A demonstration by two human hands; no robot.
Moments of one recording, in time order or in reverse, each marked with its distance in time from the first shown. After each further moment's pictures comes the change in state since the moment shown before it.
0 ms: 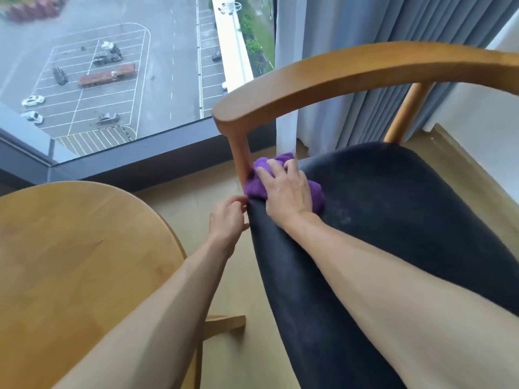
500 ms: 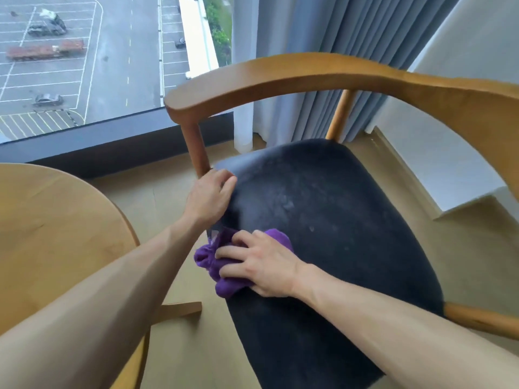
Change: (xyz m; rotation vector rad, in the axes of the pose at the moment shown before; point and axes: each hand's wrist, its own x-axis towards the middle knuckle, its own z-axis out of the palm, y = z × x) left_hand -0.019 0.028 0.037 0.618 -0.081 0.625; right_hand -0.151 0.033 -0.043 -0.010 -0.320 -0.748
